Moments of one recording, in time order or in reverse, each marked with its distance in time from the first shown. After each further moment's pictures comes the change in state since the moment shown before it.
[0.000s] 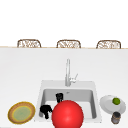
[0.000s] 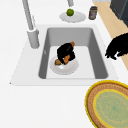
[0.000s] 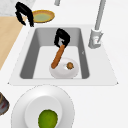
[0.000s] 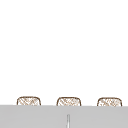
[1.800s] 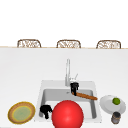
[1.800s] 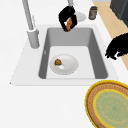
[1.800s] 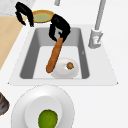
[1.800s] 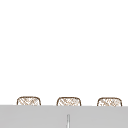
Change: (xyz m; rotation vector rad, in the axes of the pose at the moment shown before) left hand 0.000 0.000 0.000 0.000 0.000 0.000; right hand -0.157 -0.106 0.107 0.015 -0.022 -0.029
